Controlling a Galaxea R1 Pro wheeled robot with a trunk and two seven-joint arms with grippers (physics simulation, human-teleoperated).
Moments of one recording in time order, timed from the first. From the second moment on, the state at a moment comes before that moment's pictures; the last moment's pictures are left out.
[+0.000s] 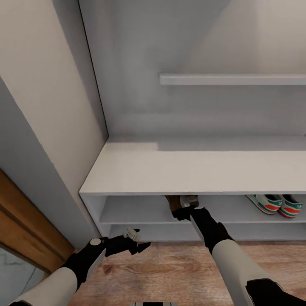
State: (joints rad) left arm -0.66 0.04 -0.38 -0.46 0.17 -0.11 -0.78; right arm -0.81 0.09 0.06 -0.60 0.19 0.45 0.14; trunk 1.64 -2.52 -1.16
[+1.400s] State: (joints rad) left arm -0.66 0.04 -0.38 -0.46 0.17 -0.11 -0.78; right arm -0.81 0.09 0.06 -0.60 0.19 0.45 0.14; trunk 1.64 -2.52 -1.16
